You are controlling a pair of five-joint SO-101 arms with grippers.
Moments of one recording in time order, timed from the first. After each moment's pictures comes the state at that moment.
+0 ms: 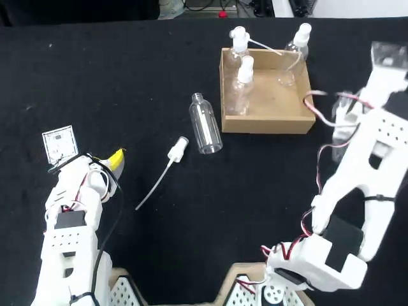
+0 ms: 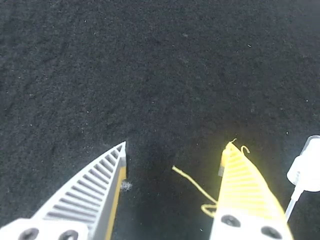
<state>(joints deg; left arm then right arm) -13.3 -60.6 86.5 18.2 6.8 31.5 -1.7 2.9 78.1 18.5</state>
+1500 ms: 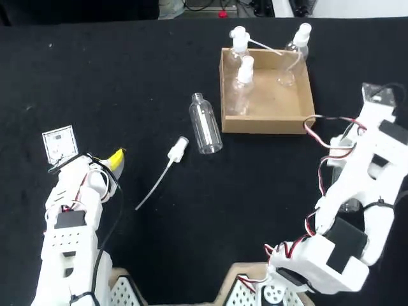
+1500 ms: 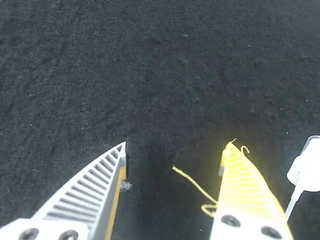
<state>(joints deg) -13.3 -60.6 86.5 18.2 6.8 35.5 -2.0 15.8 71.2 19.6</state>
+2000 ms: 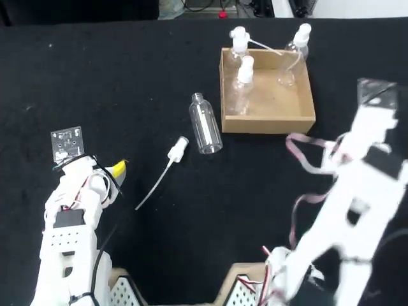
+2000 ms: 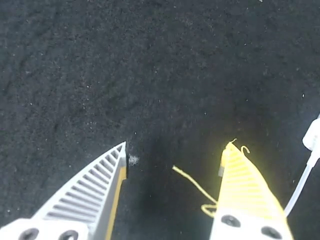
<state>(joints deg) -13.3 -60.6 85.1 26.6 2.1 30.0 -37.4 36.0 71.9 19.4</state>
